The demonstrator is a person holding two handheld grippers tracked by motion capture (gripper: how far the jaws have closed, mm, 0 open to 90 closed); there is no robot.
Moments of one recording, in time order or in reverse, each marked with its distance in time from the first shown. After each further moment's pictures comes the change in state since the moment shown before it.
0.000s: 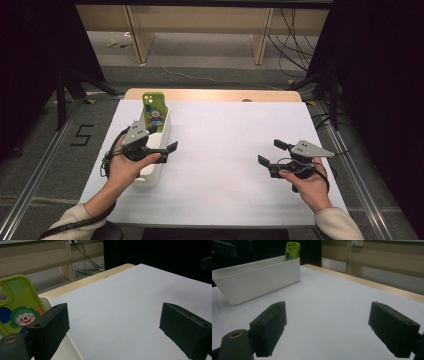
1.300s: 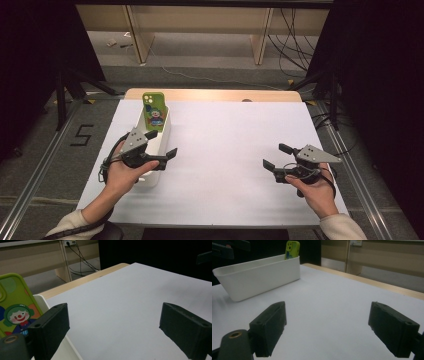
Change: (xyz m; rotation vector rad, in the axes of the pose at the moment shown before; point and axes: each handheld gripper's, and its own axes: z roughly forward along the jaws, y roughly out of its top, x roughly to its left) left arm -0.006 -0.010 -0.007 -0.009 -0.028 0.024; right arm 0.000 -0.008 -0.016 0.001 -0.007 0.006
